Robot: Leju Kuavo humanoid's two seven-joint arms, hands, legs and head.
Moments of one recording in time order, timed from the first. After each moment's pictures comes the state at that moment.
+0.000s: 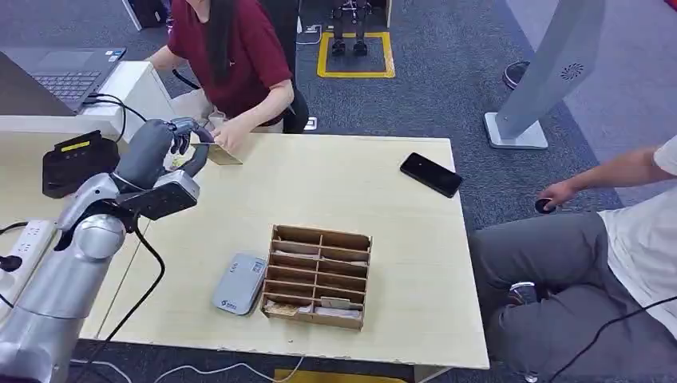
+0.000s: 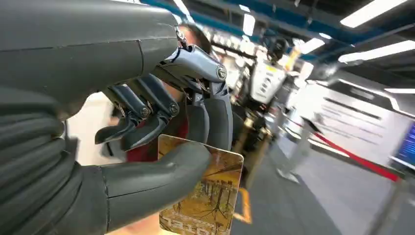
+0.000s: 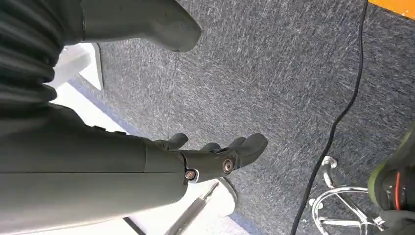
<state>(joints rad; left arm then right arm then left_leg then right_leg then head) -0.53 0.40 -0.29 -1.51 -0.60 0.03 -0.34 -0.05 0.04 -0.71 -0.20 1.56 -0.39 -0.06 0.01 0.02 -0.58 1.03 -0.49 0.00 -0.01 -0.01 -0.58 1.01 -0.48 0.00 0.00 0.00</state>
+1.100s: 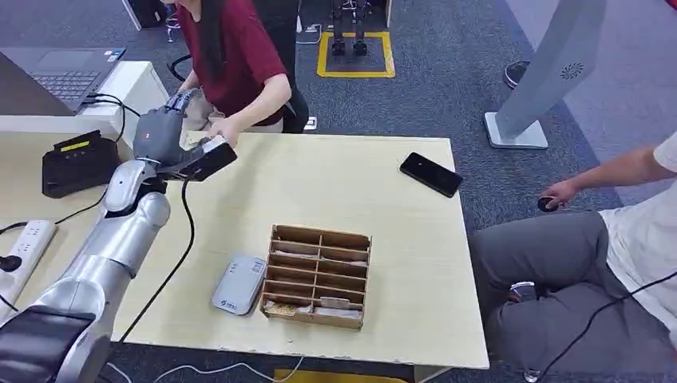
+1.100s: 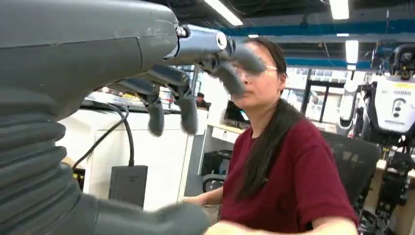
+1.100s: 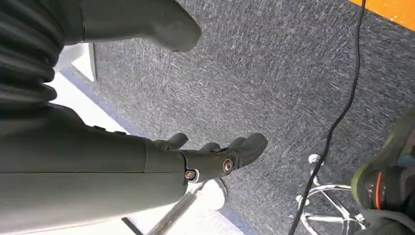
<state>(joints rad) -0.79 0.22 -0.25 -0.81 -1.00 0.48 -0.25 -0.06 0.04 -0.66 -0.20 1.56 -0.38 -0.05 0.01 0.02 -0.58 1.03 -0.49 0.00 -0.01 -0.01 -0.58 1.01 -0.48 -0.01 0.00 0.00</state>
